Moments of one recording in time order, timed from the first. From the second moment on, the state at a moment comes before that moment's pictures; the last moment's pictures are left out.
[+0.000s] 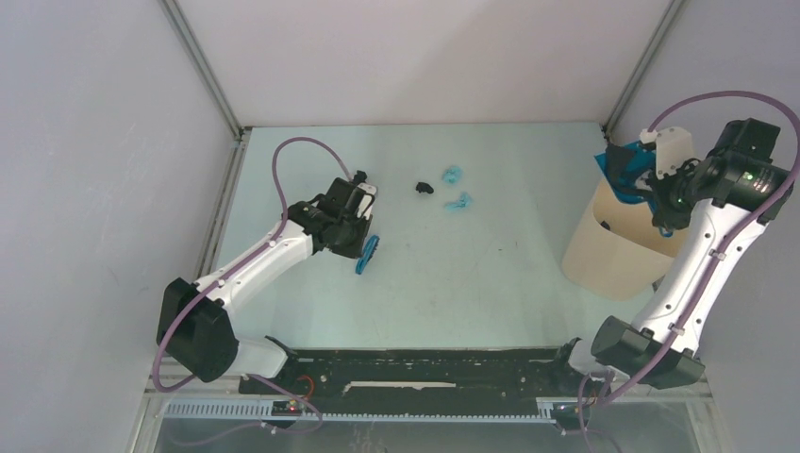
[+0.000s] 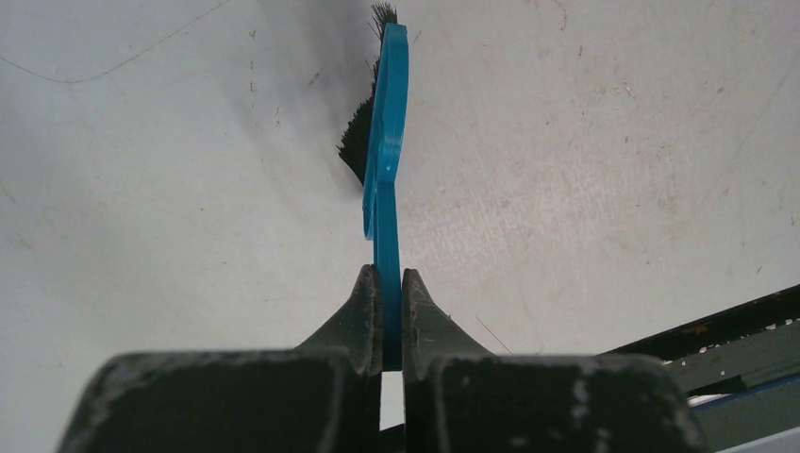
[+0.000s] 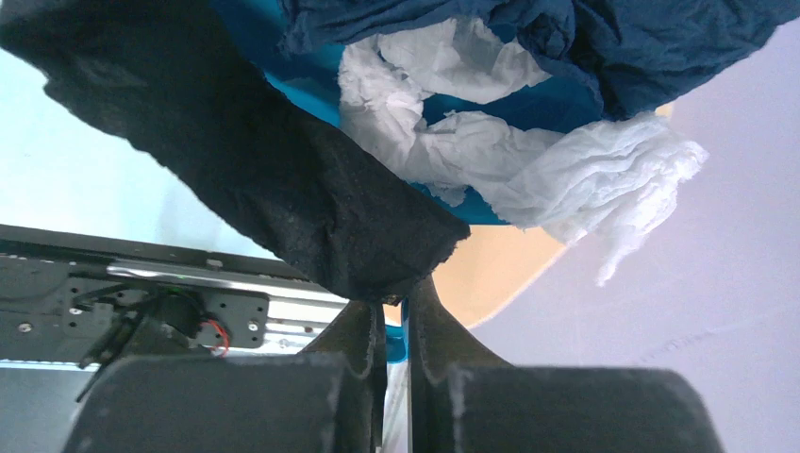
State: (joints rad) left arm -0.56 1.37 1.08 -0.77 -0.03 -0.22; right arm -0.54 1.34 1.91 -1.57 -0.22 -0.82
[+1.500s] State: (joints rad) left arm -0.56 1.38 1.08 -0.77 0.01 -0.21; right arm -0.65 1.06 1.32 -0.82 0.29 -1.45
